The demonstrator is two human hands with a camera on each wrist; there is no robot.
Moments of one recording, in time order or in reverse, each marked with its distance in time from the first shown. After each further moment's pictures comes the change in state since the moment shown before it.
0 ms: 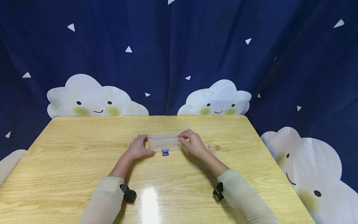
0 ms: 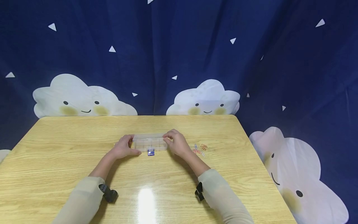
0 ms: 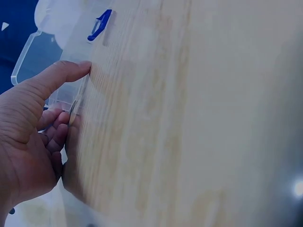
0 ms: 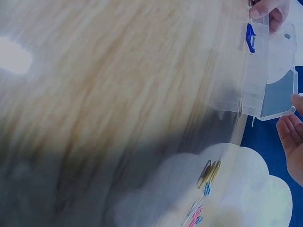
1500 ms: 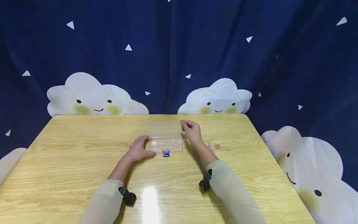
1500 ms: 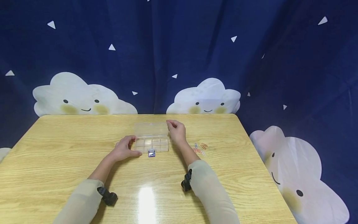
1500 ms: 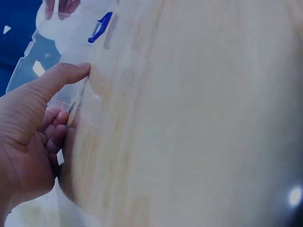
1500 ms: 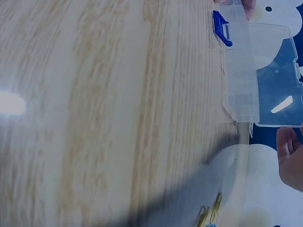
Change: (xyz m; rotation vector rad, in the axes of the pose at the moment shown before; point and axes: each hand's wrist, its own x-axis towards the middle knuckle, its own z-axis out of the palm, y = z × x) left_hand -0.010 0.000 0.008 -0.006 0.032 0.033; right_hand 0.040 0.007 0.013 0.494 0.286 0.446
